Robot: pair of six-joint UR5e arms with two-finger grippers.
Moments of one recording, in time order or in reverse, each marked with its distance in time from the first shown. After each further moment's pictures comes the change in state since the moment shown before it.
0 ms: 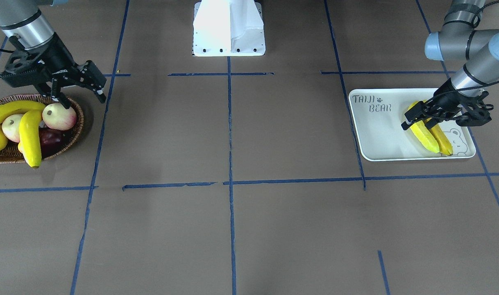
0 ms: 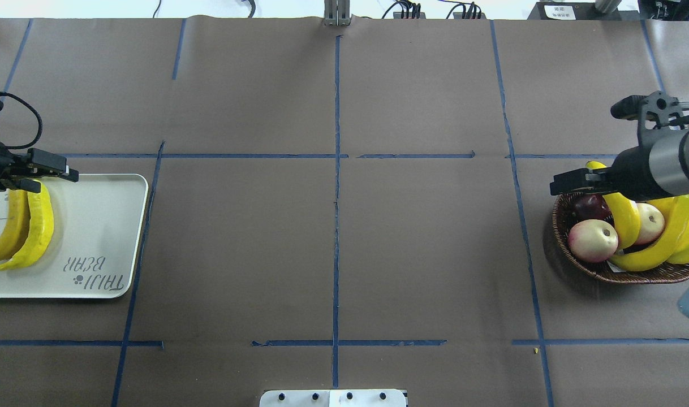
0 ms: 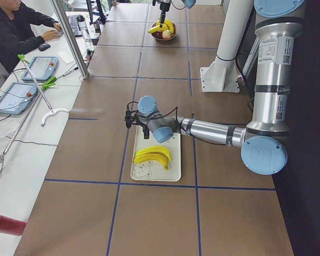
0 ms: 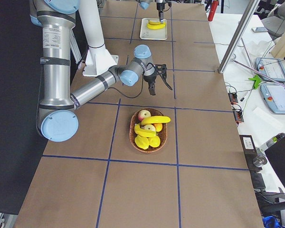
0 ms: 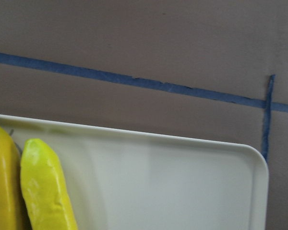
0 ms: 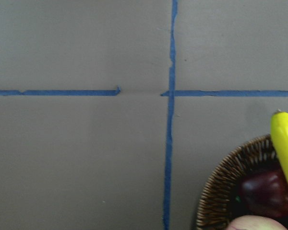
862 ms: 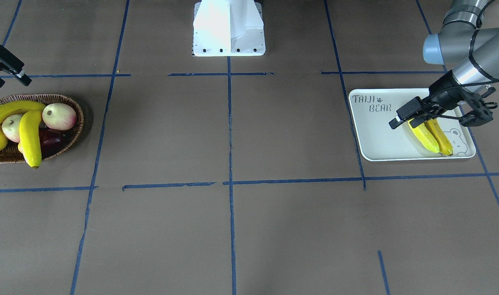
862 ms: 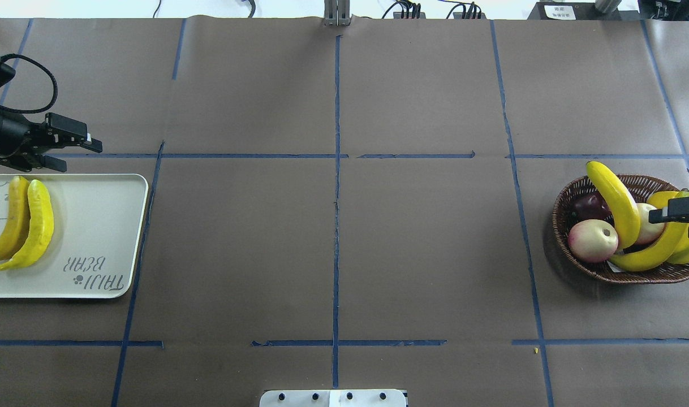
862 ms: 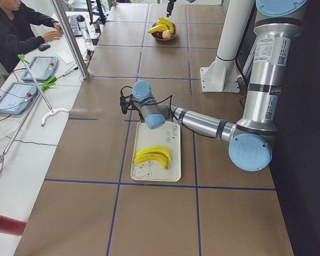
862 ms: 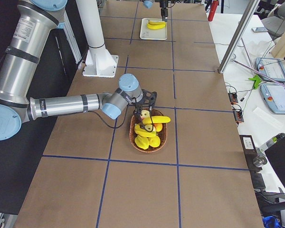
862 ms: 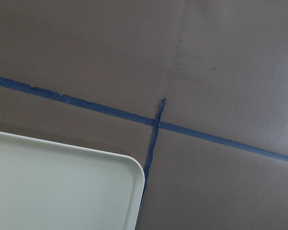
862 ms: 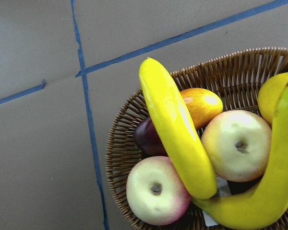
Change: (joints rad) left arm -0.011 -0.090 -0.029 0.004 -0.034 -0.176; right arm 0.184 -0.297 -0.179 0.564 0.242 0.249
